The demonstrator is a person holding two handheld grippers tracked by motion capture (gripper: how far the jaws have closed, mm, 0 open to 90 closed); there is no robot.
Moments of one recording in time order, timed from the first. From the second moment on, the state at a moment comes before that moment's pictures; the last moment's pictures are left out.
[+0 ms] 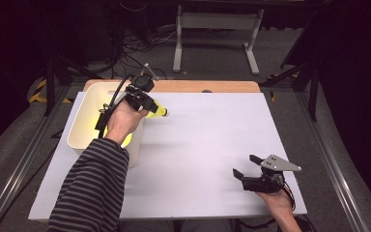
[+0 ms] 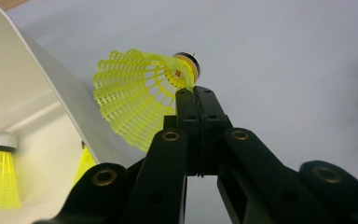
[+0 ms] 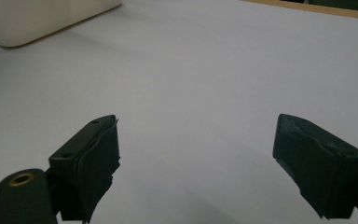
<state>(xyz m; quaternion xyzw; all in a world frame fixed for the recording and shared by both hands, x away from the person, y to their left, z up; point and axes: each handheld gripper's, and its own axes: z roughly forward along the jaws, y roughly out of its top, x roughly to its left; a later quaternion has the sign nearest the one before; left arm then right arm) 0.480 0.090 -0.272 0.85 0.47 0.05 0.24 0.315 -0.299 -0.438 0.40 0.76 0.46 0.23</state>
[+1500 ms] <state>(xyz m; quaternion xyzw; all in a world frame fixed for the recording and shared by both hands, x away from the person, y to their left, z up) 0.477 0.111 -0.256 0.84 0.48 0.06 0.26 0.315 -0.299 -0.438 0.40 0.76 0.46 0.23</state>
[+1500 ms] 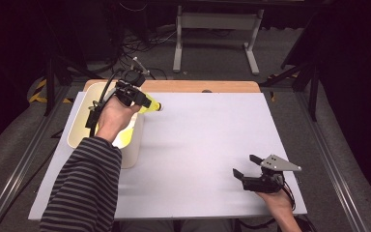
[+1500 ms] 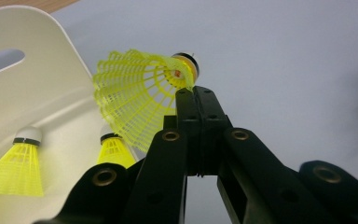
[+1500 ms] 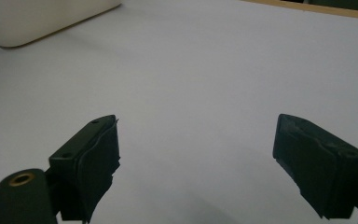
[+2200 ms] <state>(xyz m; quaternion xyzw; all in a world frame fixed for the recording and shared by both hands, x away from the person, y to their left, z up) 0.473 0.136 -0.250 0.82 0.50 0.07 0.28 0.316 -0.299 -0.439 0.40 0.76 0.46 0.23</state>
